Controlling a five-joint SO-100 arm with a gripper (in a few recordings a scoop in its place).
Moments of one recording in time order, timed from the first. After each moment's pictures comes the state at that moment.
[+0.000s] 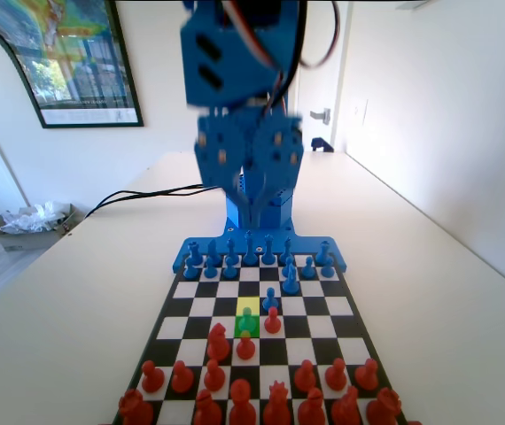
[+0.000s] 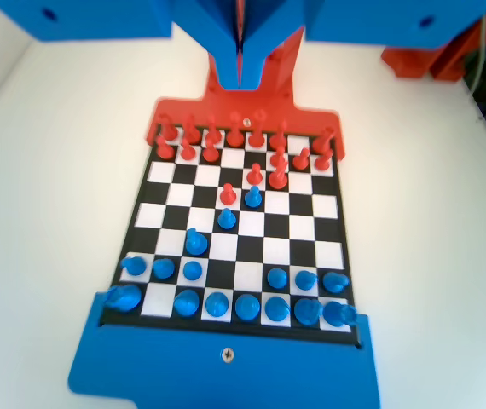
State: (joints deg) arm 0.5 122.3 109.2 83.9 -95.4
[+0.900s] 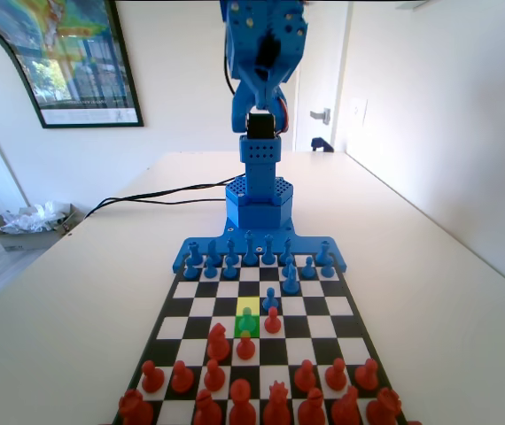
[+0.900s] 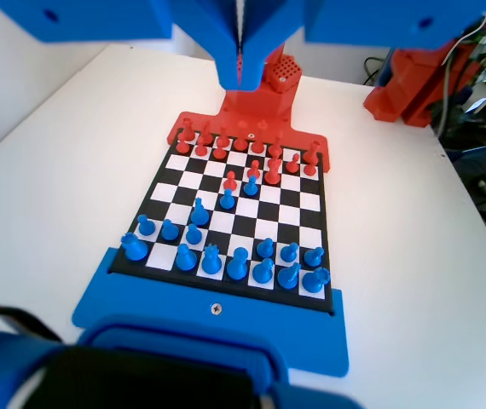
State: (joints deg) arm 1.1 157.8 123.3 95.7 -101.1
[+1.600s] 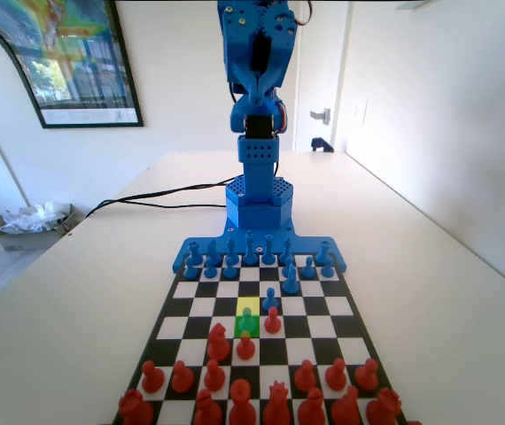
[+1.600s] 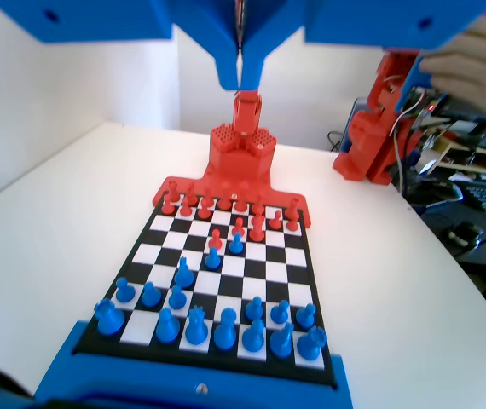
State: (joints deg) arm 2.9 170.9 124.7 91.5 -100.0
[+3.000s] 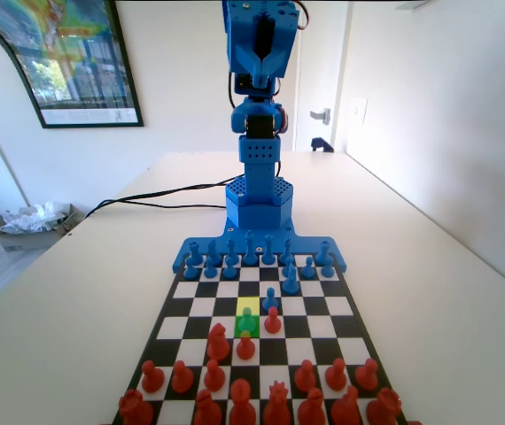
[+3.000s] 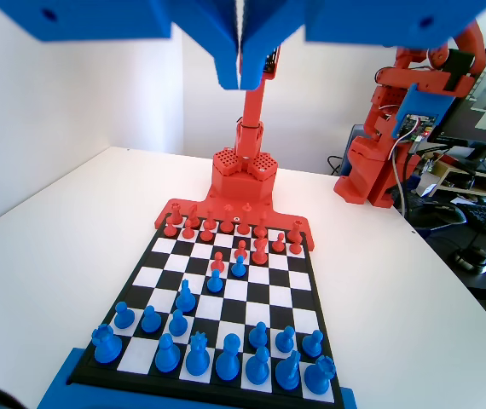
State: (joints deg) arm 1.2 174.9 124.7 91.2 -99.2
